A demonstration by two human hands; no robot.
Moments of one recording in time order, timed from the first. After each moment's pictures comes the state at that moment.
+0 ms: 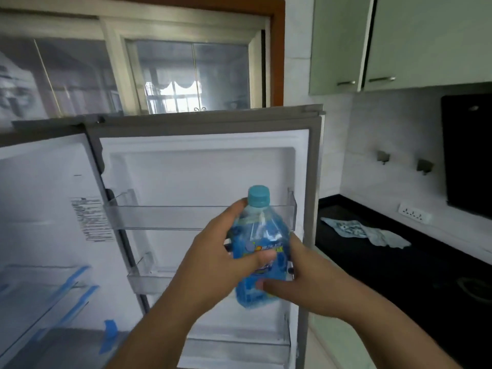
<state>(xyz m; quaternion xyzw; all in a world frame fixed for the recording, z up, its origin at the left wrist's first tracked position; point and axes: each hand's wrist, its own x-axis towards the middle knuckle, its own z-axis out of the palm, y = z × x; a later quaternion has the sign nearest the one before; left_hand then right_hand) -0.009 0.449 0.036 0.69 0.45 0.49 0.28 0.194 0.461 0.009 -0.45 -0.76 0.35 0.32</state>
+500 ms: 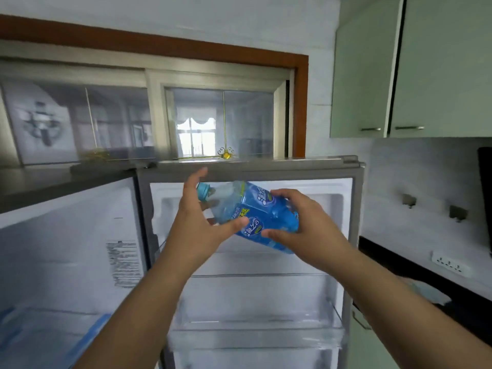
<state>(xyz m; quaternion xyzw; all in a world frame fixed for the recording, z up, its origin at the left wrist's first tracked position) -0.128 0.548 0.120 0.64 0.43 0.61 0.19 0.101 0.565 0.122 -0.46 -0.77 0.09 0.44</state>
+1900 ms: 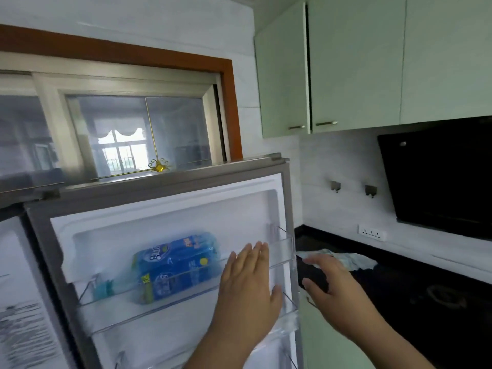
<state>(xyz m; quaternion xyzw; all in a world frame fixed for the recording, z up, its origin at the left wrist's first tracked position) 0.015 0.573 0.029 0.85 0.45 0.26 -0.07 0.215 0.533 -0.009 -0.66 -0.61 0.07 0.44</state>
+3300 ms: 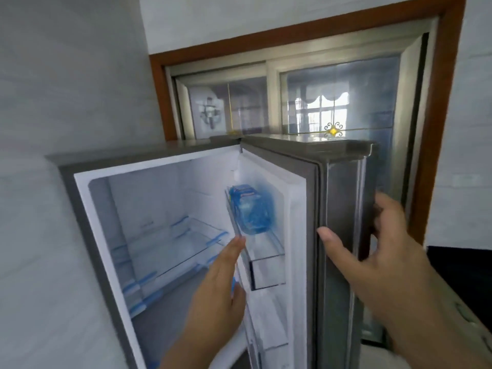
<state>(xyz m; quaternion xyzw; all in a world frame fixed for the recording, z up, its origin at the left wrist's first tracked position) -0.052 0.300 -0.030 0.56 0.69 0.45 -0.09 0.187 0.402 0.071 -0.33 -0.76 0.20 0.53</state>
